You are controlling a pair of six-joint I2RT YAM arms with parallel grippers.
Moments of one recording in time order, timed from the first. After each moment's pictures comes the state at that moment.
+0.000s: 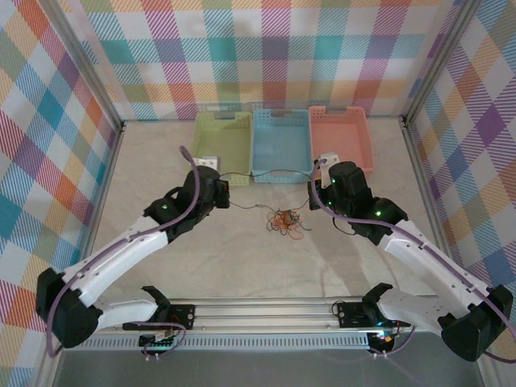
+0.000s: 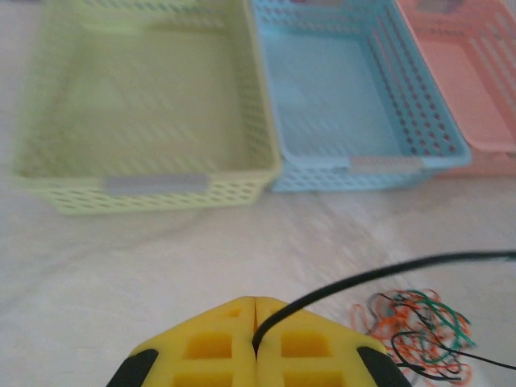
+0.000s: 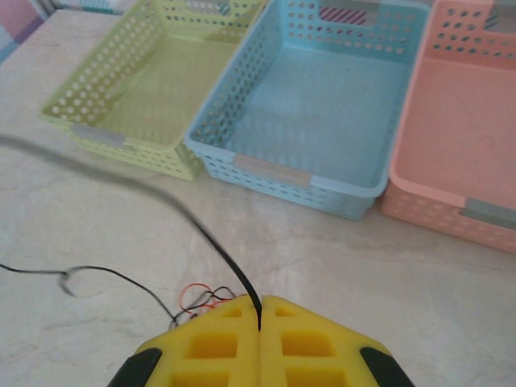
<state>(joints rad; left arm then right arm) -0.68 1.13 1.00 -0.50 -0.37 -0.47 0.63 1.04 0.99 -0.52 0.15 0.22</state>
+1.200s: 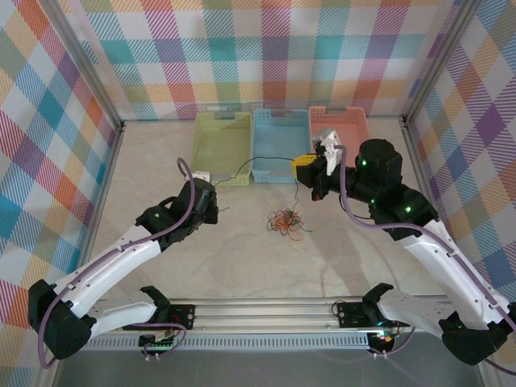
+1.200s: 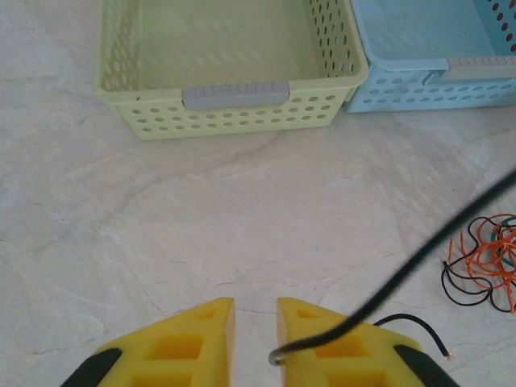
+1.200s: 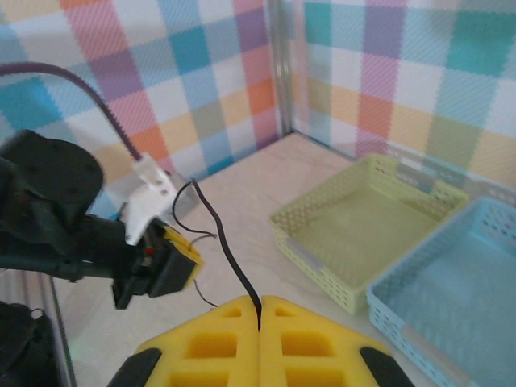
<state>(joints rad) -0.68 1.07 0.92 -0.66 -0.38 -0.45 0.62 1.03 1.29 -0.48 -0.38 0.03</state>
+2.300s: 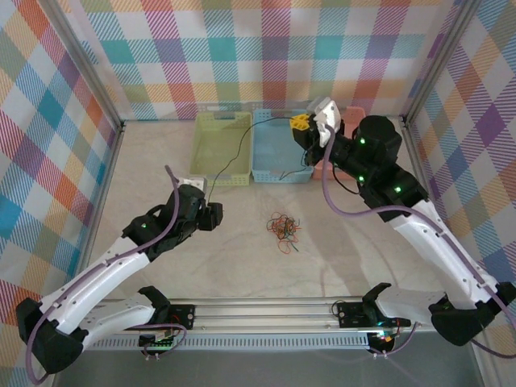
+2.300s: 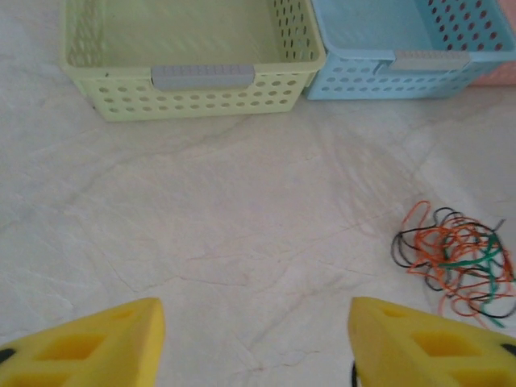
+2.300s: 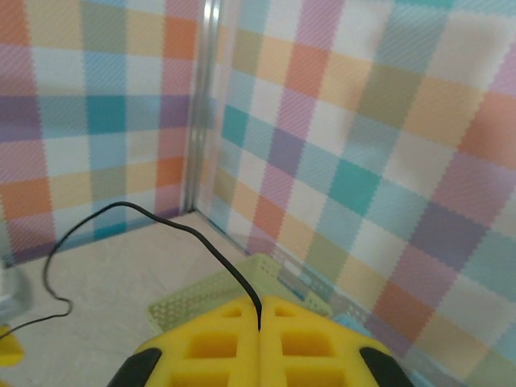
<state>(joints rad) -0.67 0.94 0.87 -0.69 -0.27 -0.48 0.61 1.18 1.44 -0.29 -0.15 -0.21</state>
